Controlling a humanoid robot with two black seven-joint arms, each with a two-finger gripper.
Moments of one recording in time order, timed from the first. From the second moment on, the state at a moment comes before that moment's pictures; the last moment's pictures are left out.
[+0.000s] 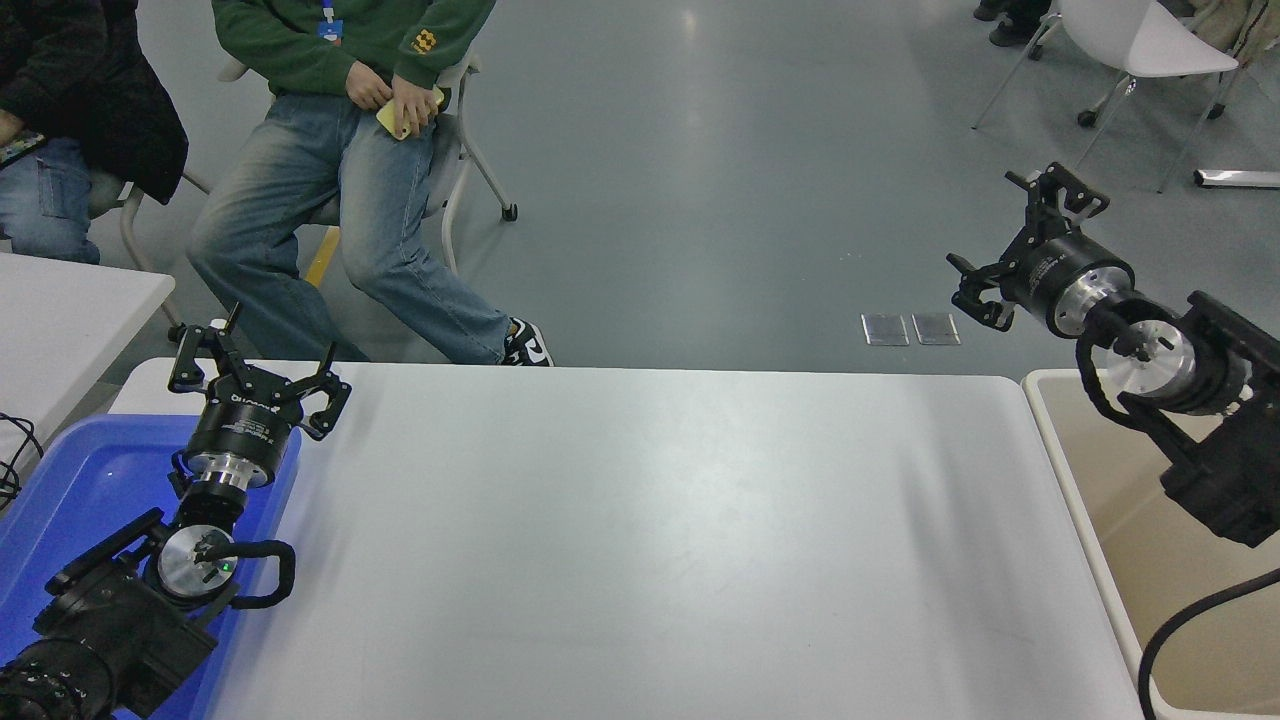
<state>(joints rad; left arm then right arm) -0.55 0.33 -0.83 -0.45 -0.19 -0.66 -0.49 0.85 -0.33 0.76 0.74 0.07 0.01 0.05</state>
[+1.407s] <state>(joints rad) -0.55 0.33 -0.83 -0.45 -0.19 -0.66 -0.49 0.61 -0.09 0.85 0.77 0.05 0.23 0.32</state>
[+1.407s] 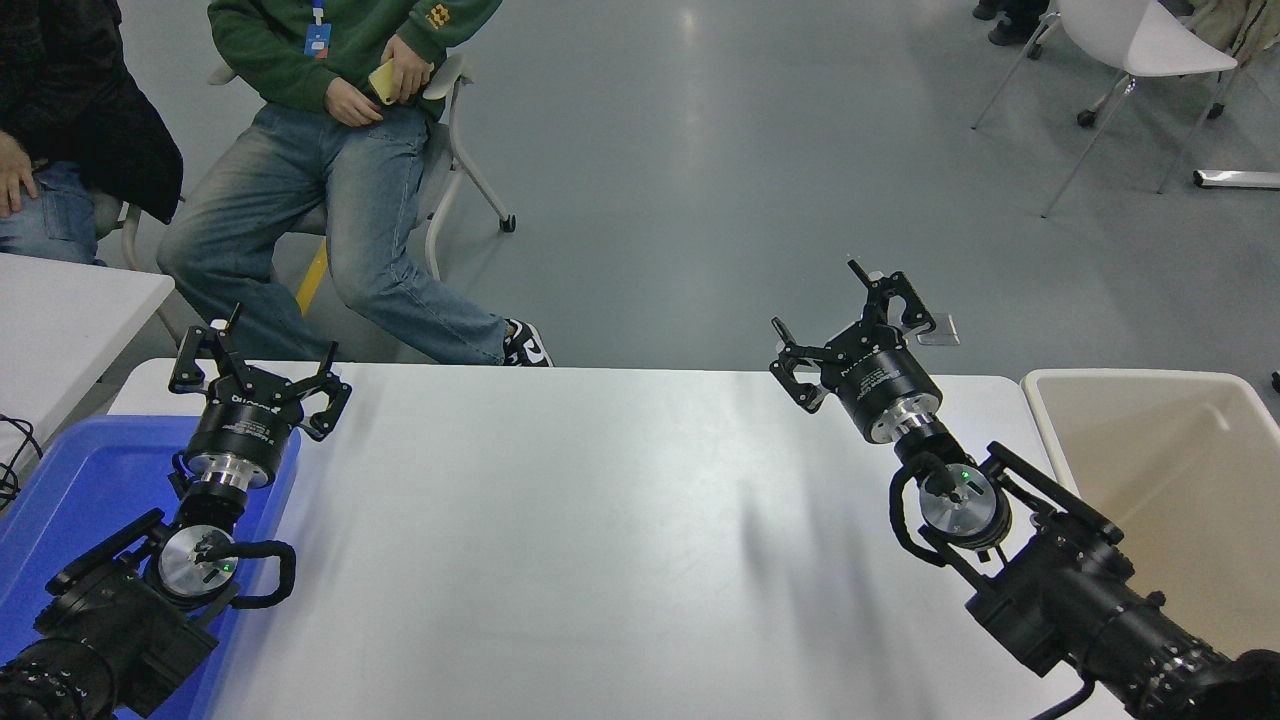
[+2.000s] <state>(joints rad) -0.55 0.33 -0.83 -0.45 -0.19 -0.66 -0.49 0.56 -0.08 0.87 0.73 0.05 0.29 0.34</state>
